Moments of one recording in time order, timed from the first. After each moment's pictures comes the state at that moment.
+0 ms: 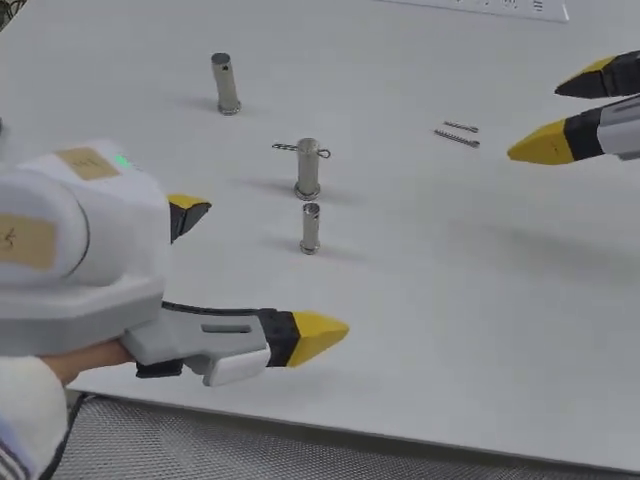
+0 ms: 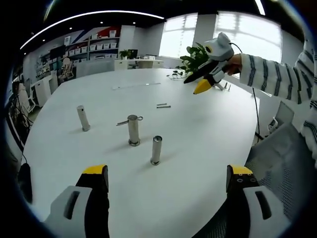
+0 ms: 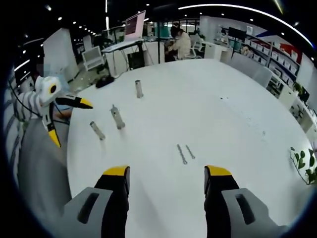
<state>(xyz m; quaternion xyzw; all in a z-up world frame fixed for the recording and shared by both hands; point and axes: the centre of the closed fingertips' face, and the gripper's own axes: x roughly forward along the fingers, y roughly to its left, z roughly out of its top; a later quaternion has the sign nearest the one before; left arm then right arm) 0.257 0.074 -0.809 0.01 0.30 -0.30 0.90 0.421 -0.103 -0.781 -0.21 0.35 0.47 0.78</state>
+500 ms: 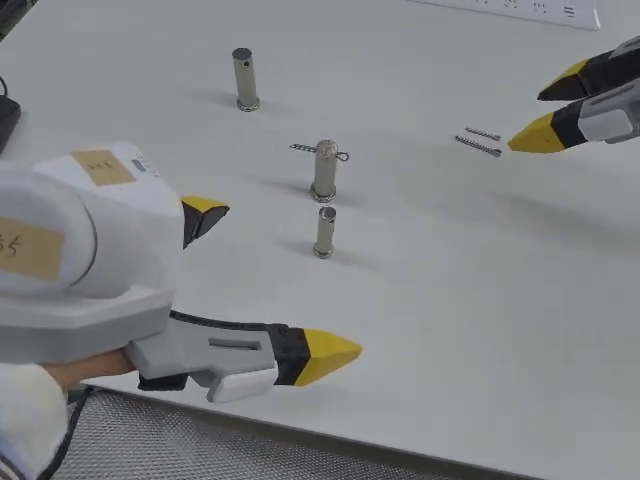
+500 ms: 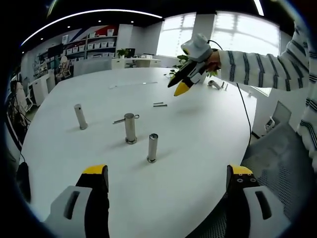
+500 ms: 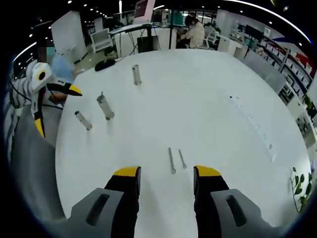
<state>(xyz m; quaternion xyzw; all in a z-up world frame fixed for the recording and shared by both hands) 0.250 0.072 -0.809 0.01 0.31 -0.32 0.90 0.457 -0.086 -0.813 -0.28 0.37 0.50 0.73</state>
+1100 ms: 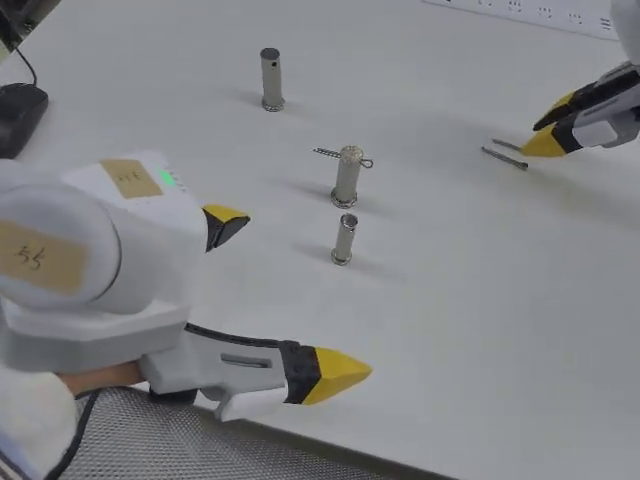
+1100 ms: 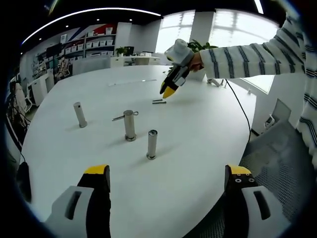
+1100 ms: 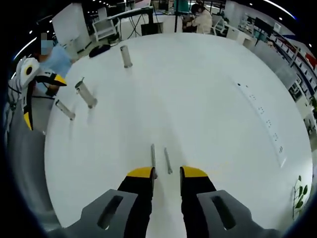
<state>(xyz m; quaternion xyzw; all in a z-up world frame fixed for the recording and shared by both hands) 0.246 0.074 -0.812 0.01 0.32 -0.32 0.89 0.485 -0.085 -0.854 -0.31 0.42 0.50 0.69</state>
